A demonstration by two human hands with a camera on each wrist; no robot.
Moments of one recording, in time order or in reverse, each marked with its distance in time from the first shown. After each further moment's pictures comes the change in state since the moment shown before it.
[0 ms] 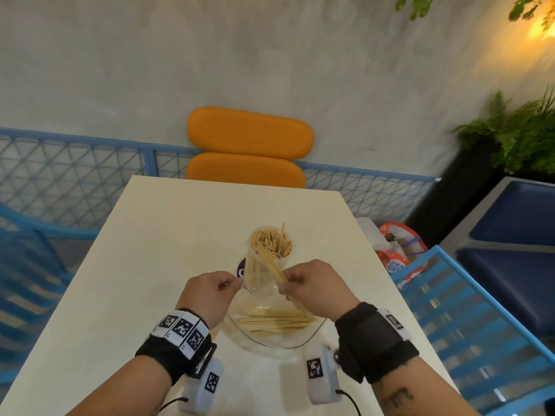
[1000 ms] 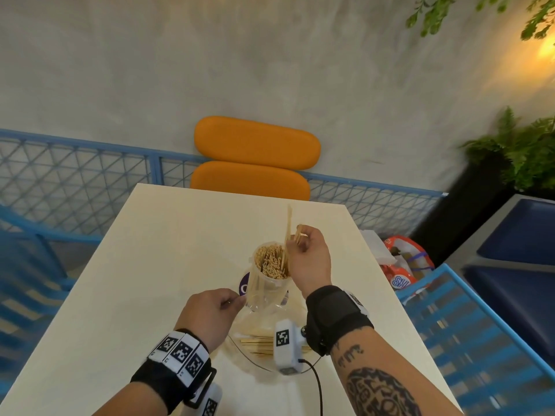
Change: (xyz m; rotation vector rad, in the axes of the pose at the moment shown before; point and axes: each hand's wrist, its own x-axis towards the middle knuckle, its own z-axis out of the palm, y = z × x) left_hand 0.007 -0.001 0.002 0.006 -0.001 -0.001; right_hand 0.093 -0.005 0.019 0.565 0.596 0.022
